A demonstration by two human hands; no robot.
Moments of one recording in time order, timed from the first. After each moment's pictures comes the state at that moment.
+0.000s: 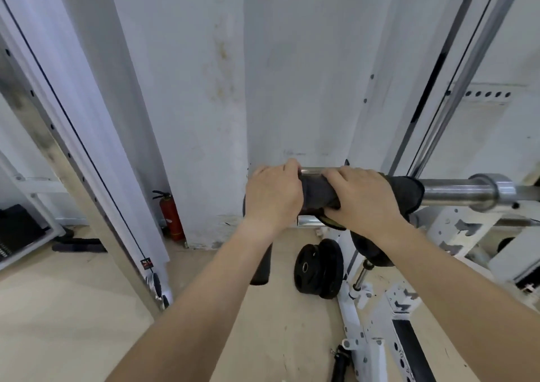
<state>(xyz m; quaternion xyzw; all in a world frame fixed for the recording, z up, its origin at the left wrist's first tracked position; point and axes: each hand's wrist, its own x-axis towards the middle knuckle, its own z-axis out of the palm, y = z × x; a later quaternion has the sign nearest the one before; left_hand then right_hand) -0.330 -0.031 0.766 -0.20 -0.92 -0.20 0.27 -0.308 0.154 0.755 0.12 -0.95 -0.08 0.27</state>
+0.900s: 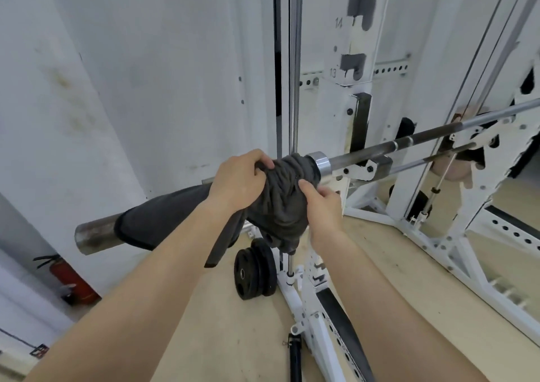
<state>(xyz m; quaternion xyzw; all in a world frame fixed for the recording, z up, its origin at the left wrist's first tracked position) -0.331 0.170 0.790 -0.37 -0.87 -0.32 0.08 -0.215 0.286 0.744 -0.32 -0.54 0.73 0.27</state>
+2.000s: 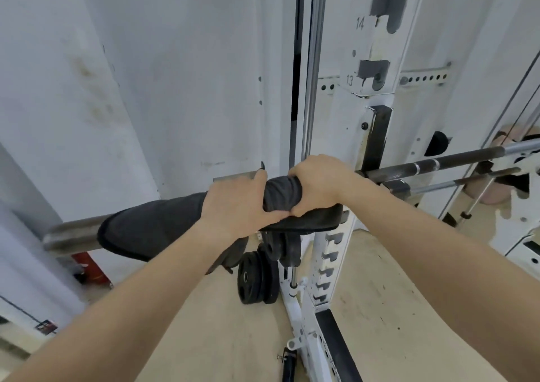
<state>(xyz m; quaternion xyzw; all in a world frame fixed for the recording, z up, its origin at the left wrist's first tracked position) -0.326 0.196 0.768 -0.34 -0.92 -0.04 0.20 -0.297 0.394 0.799 0.08 -1.00 -0.04 0.04</state>
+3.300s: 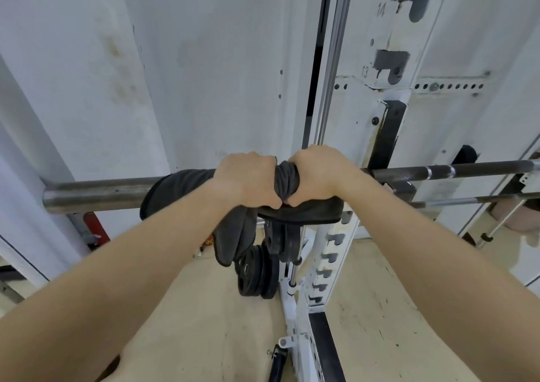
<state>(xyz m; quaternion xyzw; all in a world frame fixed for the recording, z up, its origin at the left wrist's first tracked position) -0.332 0.230 0.786 -0.32 -0.95 -0.01 0.06 -0.299 0.397 0.794 0.12 -0.99 -0.03 0.07</state>
